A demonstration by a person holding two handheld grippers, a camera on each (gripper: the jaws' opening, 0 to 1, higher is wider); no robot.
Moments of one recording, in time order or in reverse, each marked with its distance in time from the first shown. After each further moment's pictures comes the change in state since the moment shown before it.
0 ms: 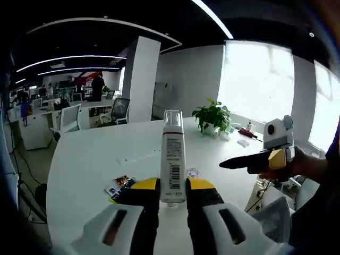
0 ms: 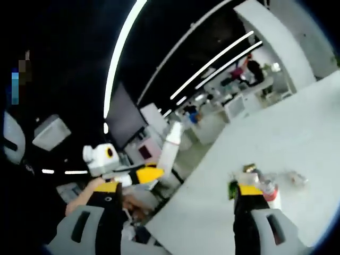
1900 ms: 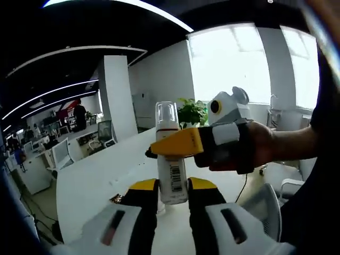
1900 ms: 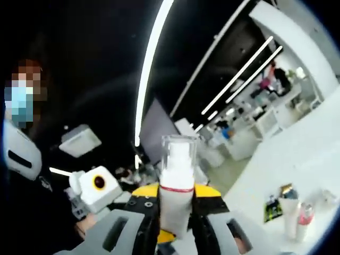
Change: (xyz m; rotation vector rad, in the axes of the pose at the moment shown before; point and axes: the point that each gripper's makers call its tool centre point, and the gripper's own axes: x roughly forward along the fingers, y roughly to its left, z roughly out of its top) left arm -0.030 -0.103 0.019 0.268 -0.043 -0.114; right arm 0.009 0.080 0.039 -0.053 -0.116 0.307
